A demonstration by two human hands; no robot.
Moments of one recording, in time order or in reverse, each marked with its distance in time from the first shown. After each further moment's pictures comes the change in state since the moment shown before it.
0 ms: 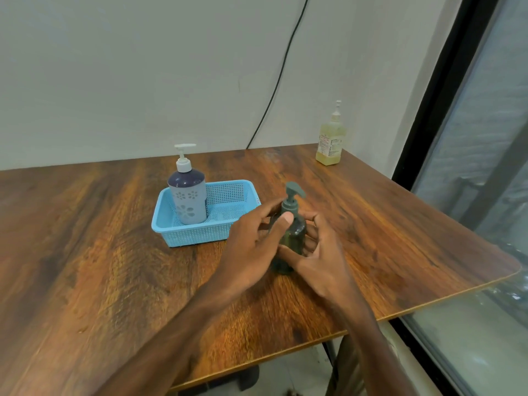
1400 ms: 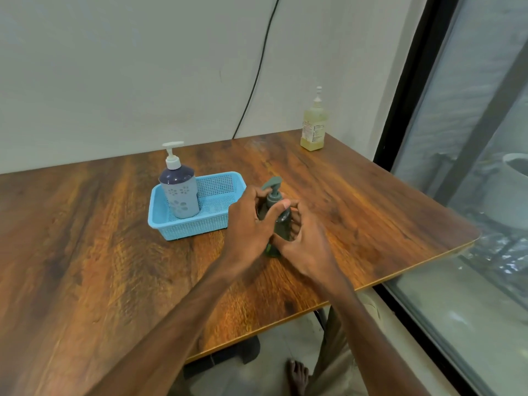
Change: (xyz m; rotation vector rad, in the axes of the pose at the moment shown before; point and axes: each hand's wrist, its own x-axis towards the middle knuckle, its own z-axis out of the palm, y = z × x) left_hand 0.015 0.002 0.013 0.042 0.106 -0.040; right_hand -0.004 -0.005 0.004 -0.167 0.071 0.003
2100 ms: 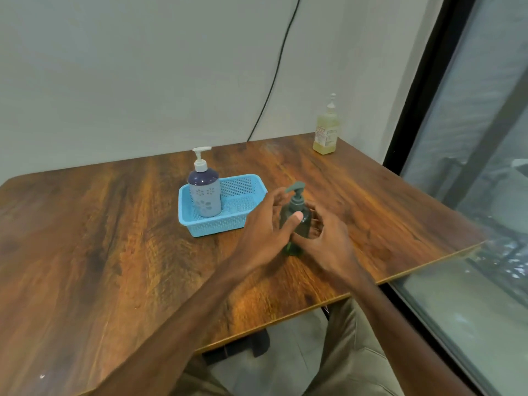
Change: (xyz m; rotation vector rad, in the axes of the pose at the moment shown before) left_hand -0.015 0.009 -0.034 0.070 -0.212 0.000; right_hand -0.007 -0.022 -0.011 -0.174 0.015 -0.049
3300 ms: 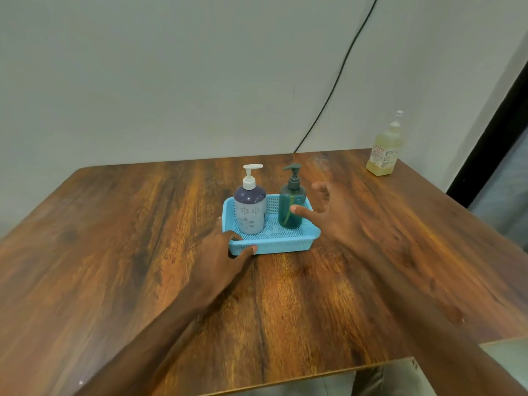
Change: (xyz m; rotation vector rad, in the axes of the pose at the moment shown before) left_hand -0.017 -0.118 -0.111 0.551 0.270 -0.224; right_hand 0.135 -0.027 0.062 -0.079 -0.122 0.052
